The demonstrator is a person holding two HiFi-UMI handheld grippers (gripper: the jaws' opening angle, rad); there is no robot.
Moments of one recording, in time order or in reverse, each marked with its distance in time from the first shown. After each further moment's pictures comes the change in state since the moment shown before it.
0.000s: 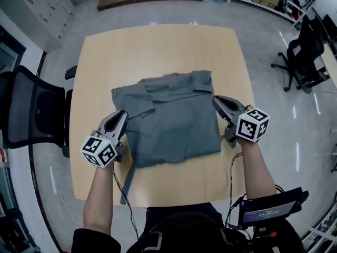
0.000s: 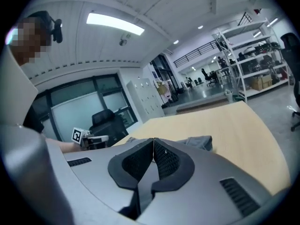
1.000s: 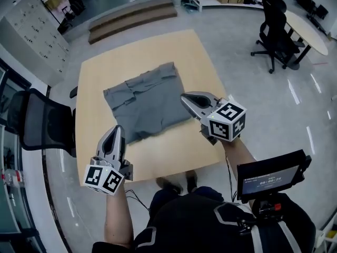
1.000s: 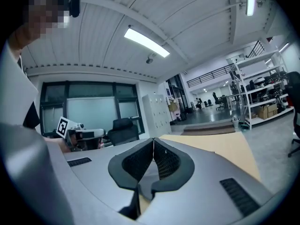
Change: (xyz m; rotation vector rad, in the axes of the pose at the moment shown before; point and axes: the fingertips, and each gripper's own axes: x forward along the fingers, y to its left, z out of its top) left arm -0.140 -0.255 0.069 0.132 -0.227 0.015; right arm -0.170 0.165 0.026 -0.221 -0.189 0.061
